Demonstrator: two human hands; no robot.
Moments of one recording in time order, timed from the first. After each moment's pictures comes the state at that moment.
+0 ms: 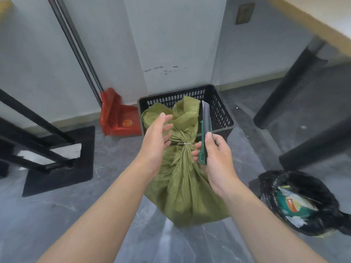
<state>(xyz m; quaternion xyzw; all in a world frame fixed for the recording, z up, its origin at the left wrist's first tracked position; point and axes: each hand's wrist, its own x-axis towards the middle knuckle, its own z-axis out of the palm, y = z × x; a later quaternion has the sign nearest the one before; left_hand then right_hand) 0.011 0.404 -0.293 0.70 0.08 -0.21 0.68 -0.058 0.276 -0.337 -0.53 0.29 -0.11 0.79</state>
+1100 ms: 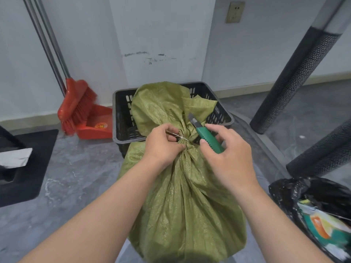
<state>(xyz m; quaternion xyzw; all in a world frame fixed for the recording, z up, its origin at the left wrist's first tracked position) 0.051 0.347 -0.533 0.84 -0.05 -0.10 0.52 -0.062 0.213 -0.500 -0.88 0.17 -0.25 0.37</state>
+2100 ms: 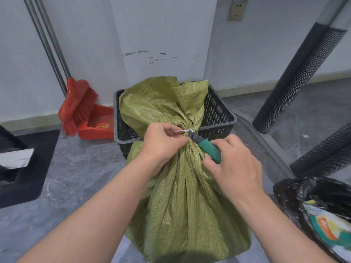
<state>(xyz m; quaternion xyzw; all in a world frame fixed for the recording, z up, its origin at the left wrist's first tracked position) 0.044 0.354 -0.513 0.80 -0.05 -0.09 0.59 -0.072 0.216 -0.510 -0.96 0.18 -0.17 0.12</state>
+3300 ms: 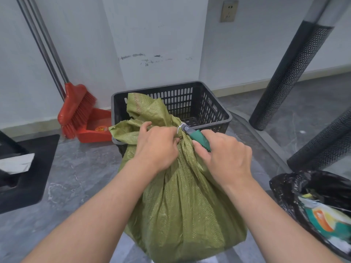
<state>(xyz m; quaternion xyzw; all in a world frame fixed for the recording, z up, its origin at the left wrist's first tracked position) 0.032 0.358 -0.501 0.95 -0.27 0.03 0.13 -0.064 0.214 -0.503 -0.97 0.16 -0.17 0.06</state>
